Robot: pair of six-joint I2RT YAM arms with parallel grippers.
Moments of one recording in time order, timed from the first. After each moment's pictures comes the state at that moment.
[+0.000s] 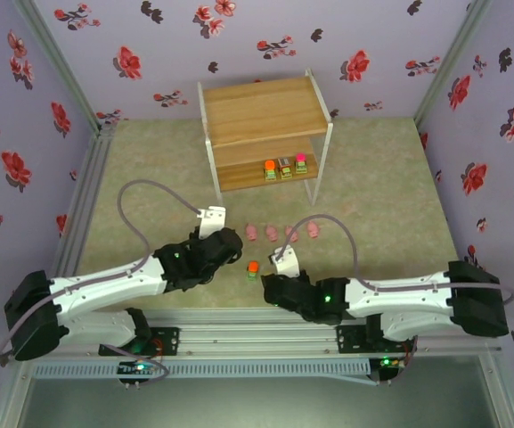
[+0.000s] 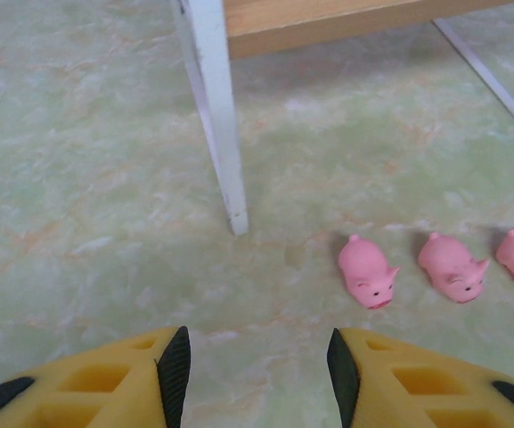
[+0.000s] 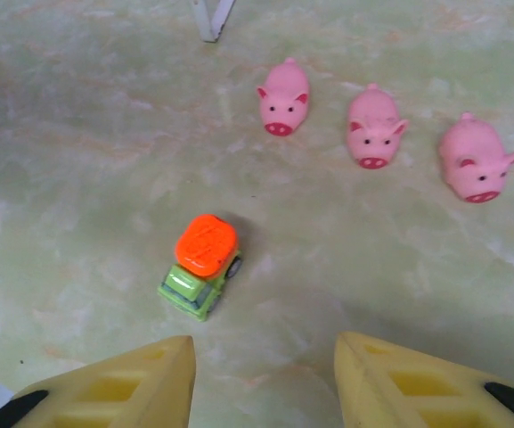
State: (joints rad) left arm -1.12 1.17 0.76 -0.45 -0.75 -0.69; right arm 1.42 1.20 0.59 -0.29 0.63 0.79
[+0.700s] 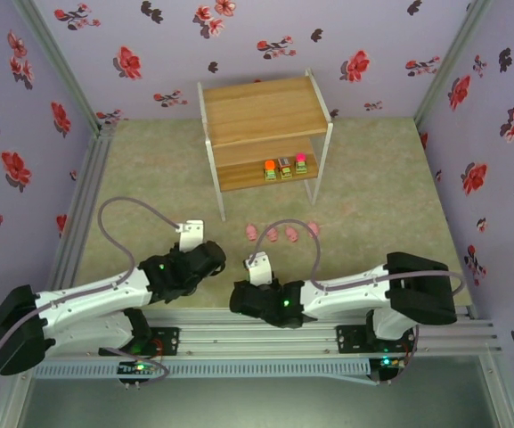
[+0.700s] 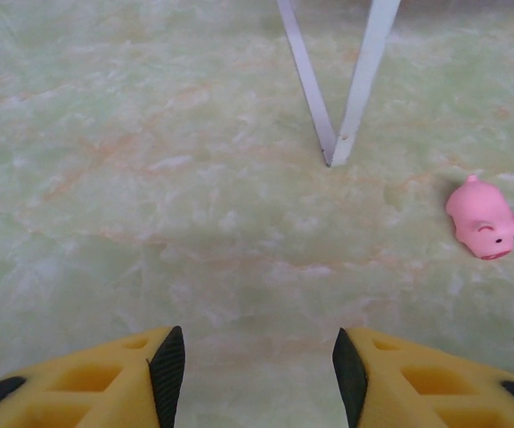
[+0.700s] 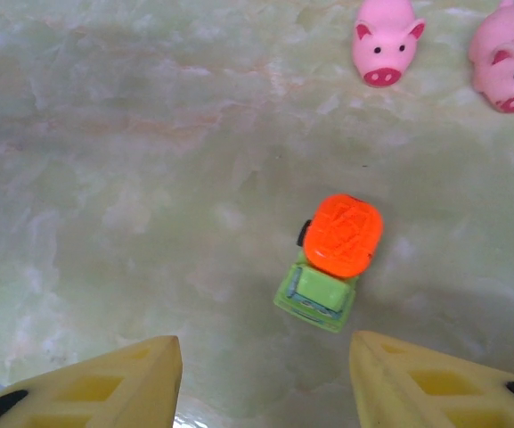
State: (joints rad) left arm -1.08 1.03 0.59 -0.53 -0.75 -0.82; right arm 1.48 1.55 0.79 -0.26 0.62 1.02
